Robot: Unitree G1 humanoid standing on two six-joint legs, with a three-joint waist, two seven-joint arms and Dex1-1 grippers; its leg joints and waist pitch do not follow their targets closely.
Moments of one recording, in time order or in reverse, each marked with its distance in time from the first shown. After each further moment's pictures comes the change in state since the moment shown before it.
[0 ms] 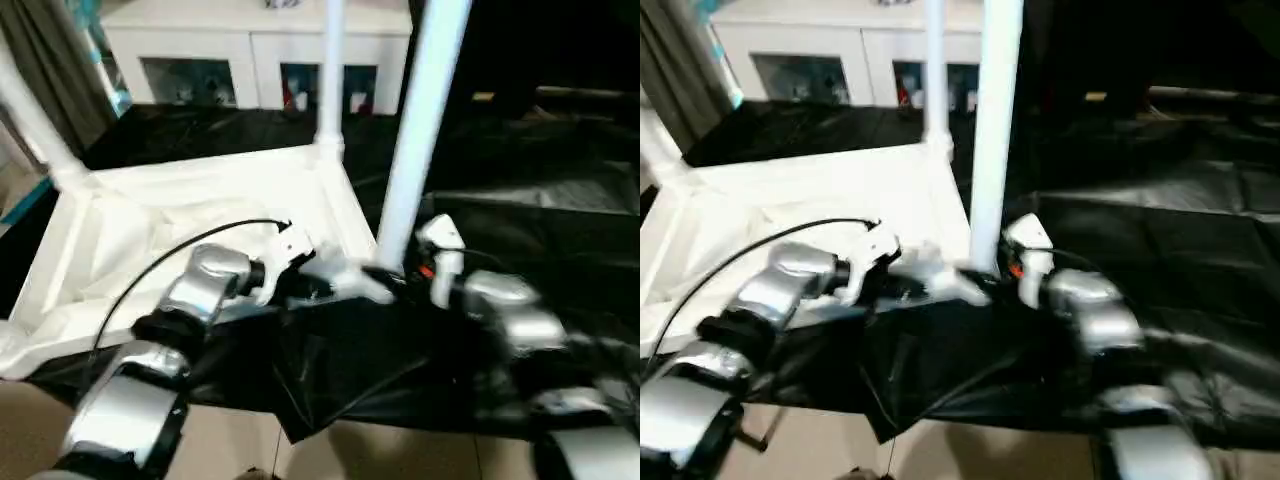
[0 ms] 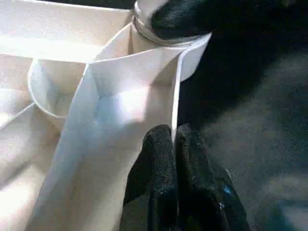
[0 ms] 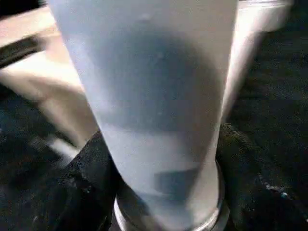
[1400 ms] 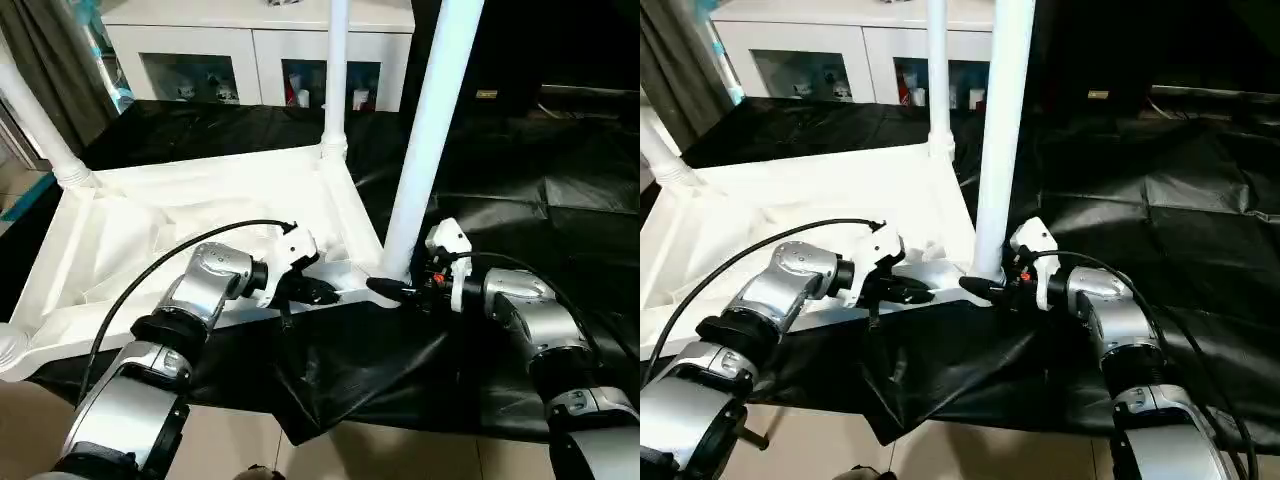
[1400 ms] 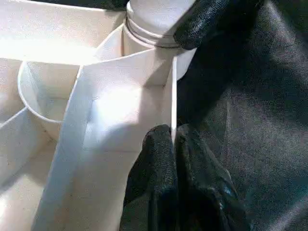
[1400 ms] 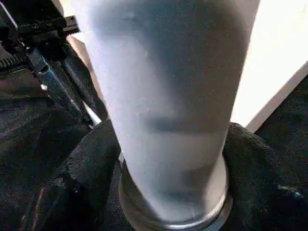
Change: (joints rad) left arm 0.040 0.052 -0.024 -0.074 -0.027 -0.018 -0.246; right arm 0.049 -0.162 0.067 -0.108 0.023 0.022 0.451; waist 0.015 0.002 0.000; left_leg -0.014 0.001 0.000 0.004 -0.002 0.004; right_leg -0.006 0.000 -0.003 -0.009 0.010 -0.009
